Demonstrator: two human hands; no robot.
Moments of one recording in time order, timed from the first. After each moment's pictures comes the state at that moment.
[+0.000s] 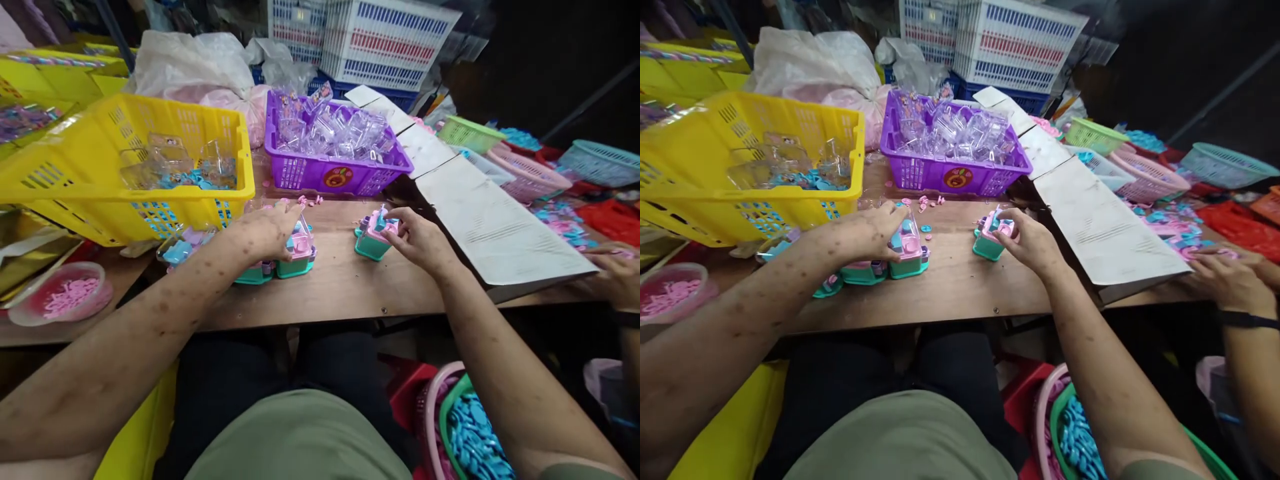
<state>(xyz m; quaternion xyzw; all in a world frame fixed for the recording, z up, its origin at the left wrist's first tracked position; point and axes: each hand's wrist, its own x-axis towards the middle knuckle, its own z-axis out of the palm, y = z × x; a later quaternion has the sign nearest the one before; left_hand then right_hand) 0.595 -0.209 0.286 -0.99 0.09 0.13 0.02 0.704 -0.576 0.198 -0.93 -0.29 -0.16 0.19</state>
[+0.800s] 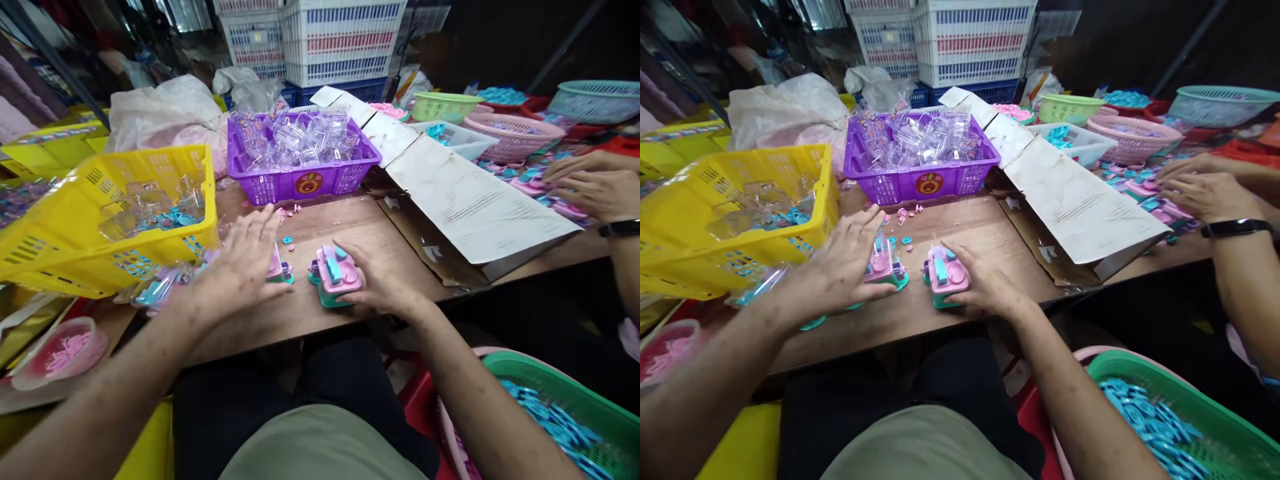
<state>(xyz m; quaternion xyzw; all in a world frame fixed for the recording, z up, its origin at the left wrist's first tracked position) 0.563 -0.225 0.264 -0.97 0.22 -0.08 -0.04 0.616 -0.548 0.158 -0.82 -0.38 -0.01 0.42</state>
